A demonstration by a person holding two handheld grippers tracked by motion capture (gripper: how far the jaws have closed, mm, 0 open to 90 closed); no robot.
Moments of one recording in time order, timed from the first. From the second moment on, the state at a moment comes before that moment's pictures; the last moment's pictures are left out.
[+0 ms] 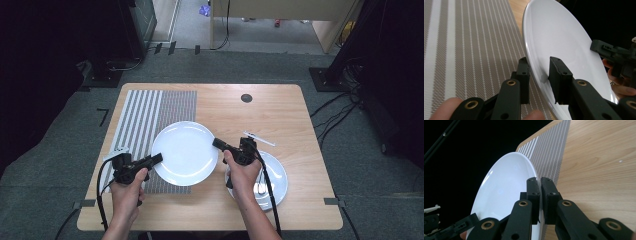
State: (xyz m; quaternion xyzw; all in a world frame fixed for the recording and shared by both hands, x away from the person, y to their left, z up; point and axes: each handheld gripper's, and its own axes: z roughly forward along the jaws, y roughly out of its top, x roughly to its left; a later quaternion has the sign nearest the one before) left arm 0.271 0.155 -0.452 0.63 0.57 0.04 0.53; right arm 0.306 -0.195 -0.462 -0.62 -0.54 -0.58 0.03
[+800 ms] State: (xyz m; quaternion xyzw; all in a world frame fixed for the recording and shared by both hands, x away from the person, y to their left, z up) left arm 0.303 0.206 -0.464 0.60 0.61 0.05 0.51; right arm 0.349 -0.133 -0.470 -0.63 -0.54 -0.56 0.04
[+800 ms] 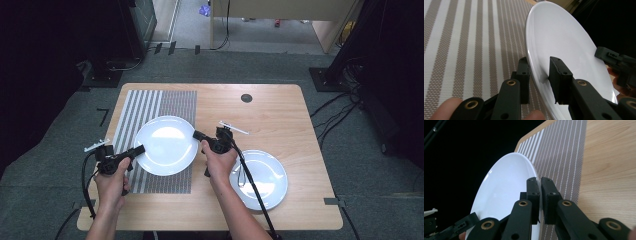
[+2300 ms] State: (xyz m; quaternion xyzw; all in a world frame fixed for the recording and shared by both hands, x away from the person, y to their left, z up) left arm 0.370 0.239 -0.517 0.55 0.68 0.07 0.48; right arm 0.422 -0.068 -0.531 -0.66 -0.54 -0.52 0.00
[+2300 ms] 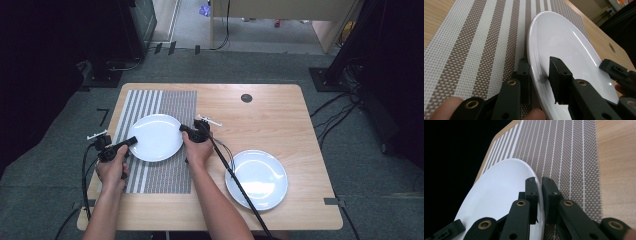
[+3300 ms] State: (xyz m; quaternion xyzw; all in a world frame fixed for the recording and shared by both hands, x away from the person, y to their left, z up) left arm 0.369 0.233 -0.510 0.58 0.66 0.13 0.47; right arm 0.425 -0.063 -0.508 -0.62 -0.58 -0.52 -0.09
